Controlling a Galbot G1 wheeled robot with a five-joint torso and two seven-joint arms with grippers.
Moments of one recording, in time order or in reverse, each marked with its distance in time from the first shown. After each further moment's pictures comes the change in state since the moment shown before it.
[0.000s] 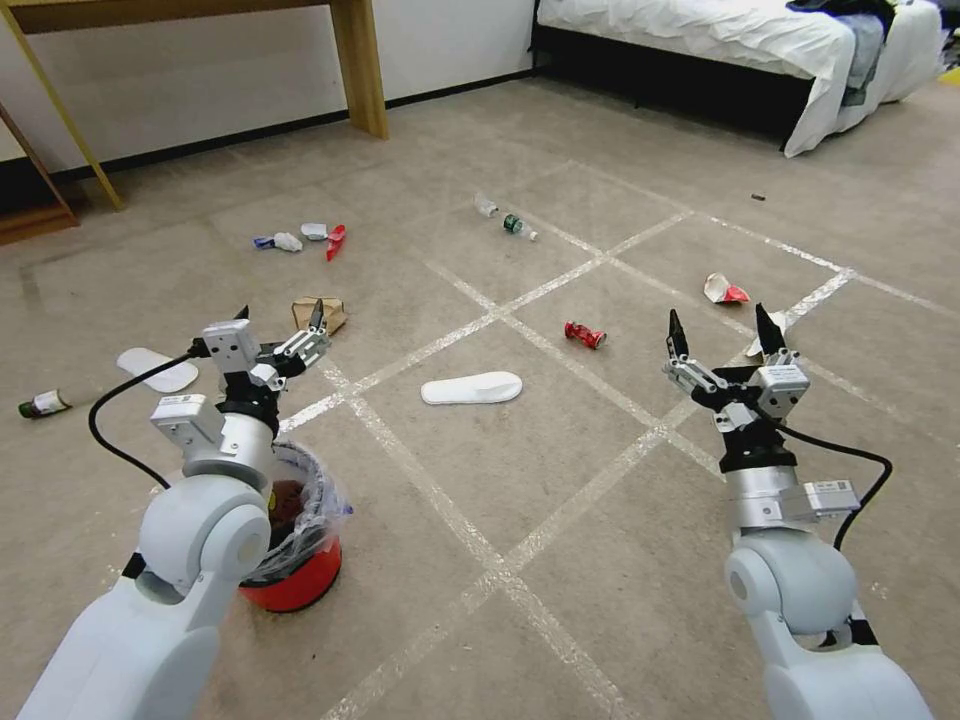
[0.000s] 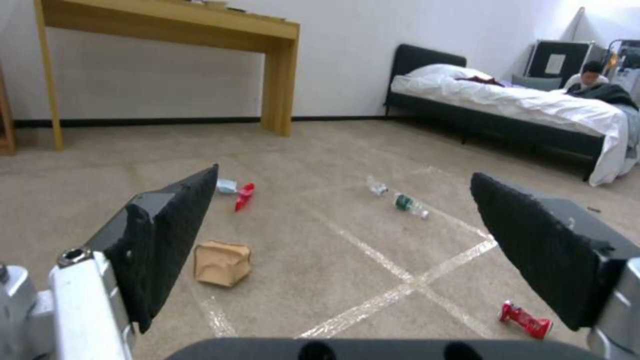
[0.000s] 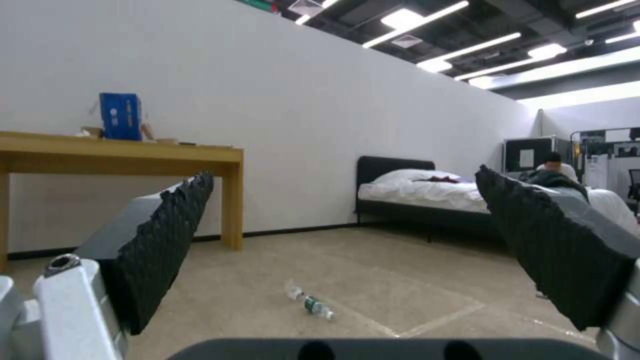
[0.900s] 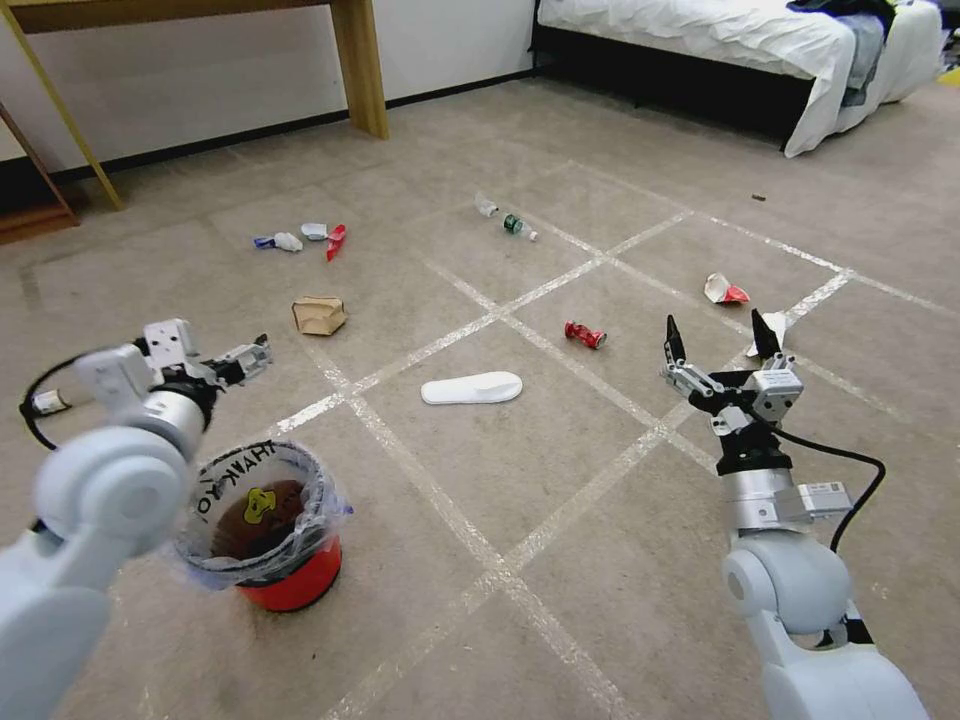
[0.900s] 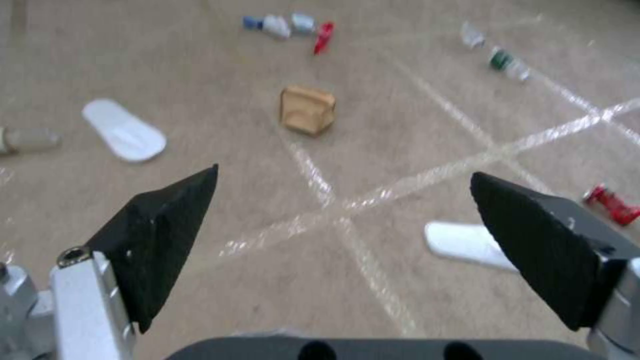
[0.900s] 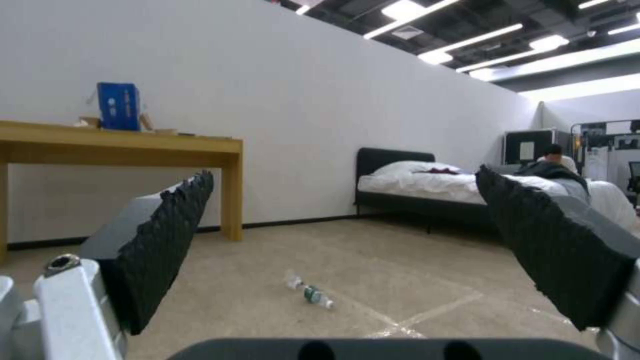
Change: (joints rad) left arm -0.098 0.378 -0.122 0.036 -0.766 0.362 -0.377; right arm 0.001 0.000 -0.013 -0.037 -0.005 0.017 -0.001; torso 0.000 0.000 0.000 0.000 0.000
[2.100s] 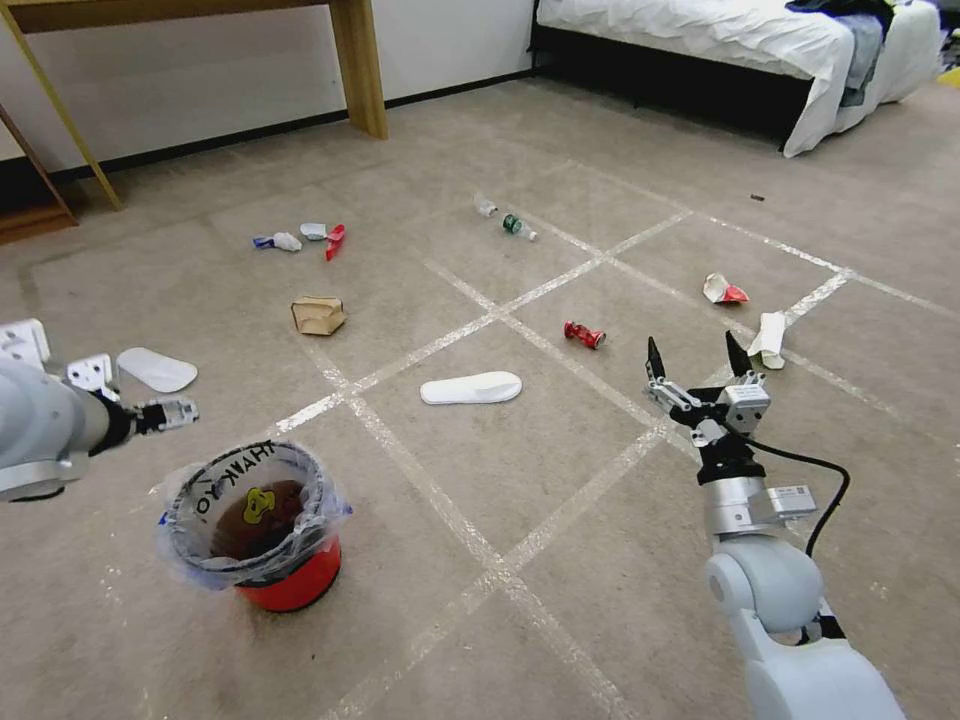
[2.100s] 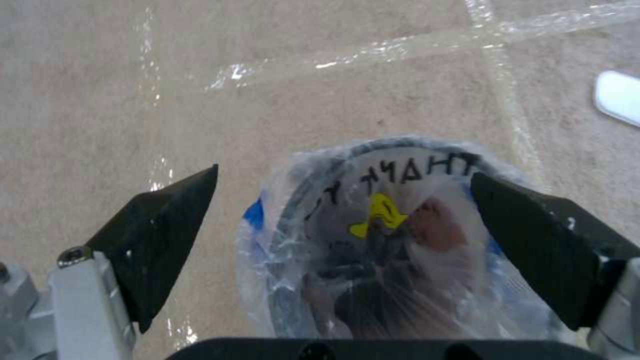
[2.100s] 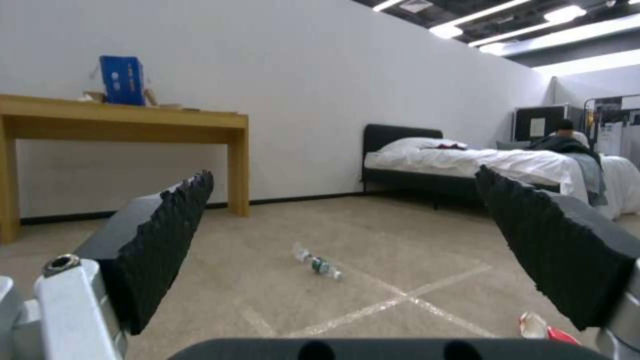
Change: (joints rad) left arm 0.020 0.184 -0.056 0.114 -0.696 0.136 -0.515; right arm 0.019 0.003 -0.050 -0.089 -0.010 0.020 0.002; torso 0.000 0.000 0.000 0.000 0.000
